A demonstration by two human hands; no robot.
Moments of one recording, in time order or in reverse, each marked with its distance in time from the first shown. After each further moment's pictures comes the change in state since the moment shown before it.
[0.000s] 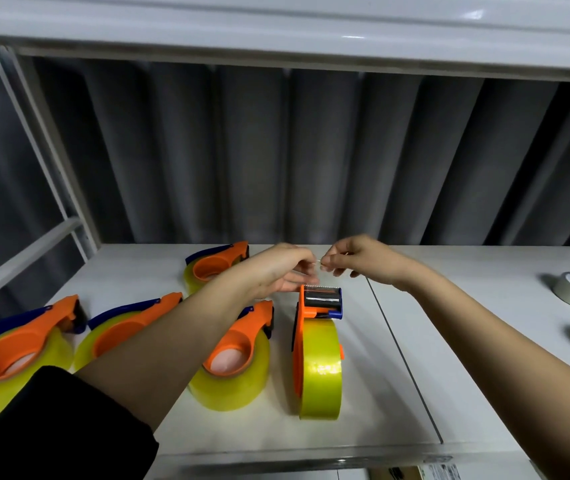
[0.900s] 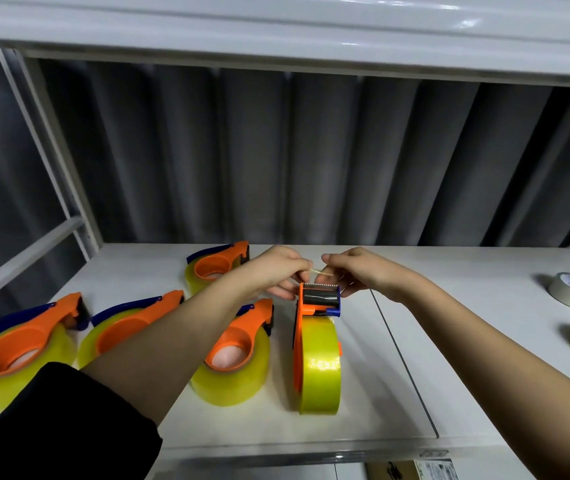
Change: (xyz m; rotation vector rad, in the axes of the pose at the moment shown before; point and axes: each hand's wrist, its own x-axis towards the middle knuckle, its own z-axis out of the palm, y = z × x) left_hand -0.012 -0.005 -0.003 0.352 0.056 0.063; right_hand -0.004 0.005 0.016 0.252 -0.053 0.150
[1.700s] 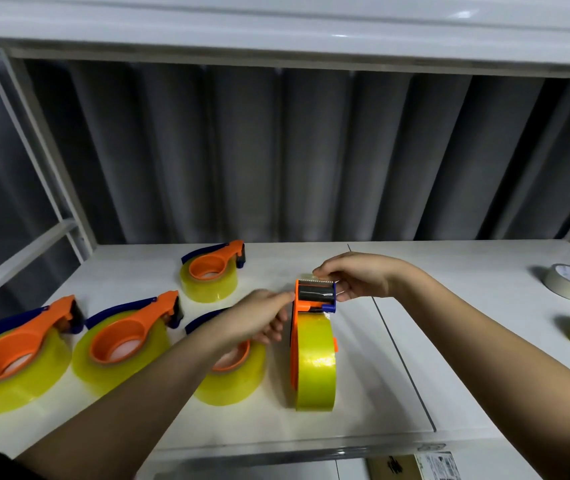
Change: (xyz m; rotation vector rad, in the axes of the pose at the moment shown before) left_hand -0.037 -0.041 0.016 0.040 0.000 -0.145; right_hand 0.013 0.012 -0.007 0.186 -0.229 0.195
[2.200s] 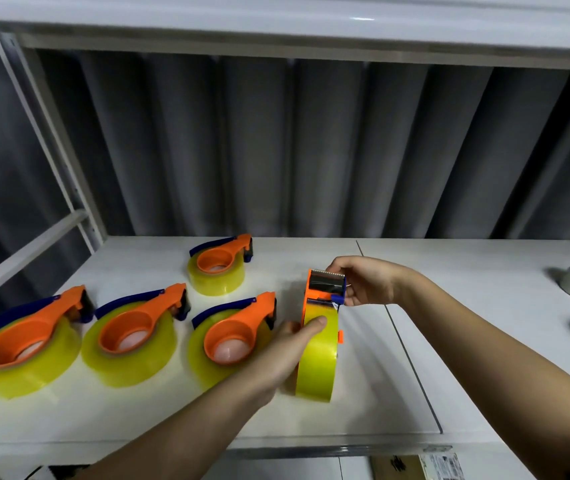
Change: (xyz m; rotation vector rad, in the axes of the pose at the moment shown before) left_hand -0.022 -0.021 0.055 -0.440 -0.027 -0.015; right_hand 0.016 0.019 0.002 0.265 0.038 0.111
